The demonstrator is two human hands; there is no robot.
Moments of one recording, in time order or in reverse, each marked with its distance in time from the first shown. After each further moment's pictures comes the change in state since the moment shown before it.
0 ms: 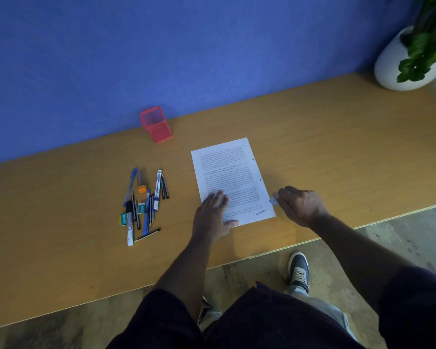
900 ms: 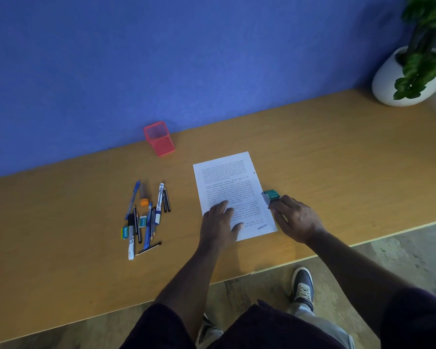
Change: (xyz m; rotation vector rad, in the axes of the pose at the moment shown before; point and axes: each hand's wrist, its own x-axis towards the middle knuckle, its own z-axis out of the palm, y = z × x) left_hand 0.008 0.021 -0.014 -0.026 0.229 0.046; right_hand 0.006 -0.008 0.004 0.150 -0.046 -0.009
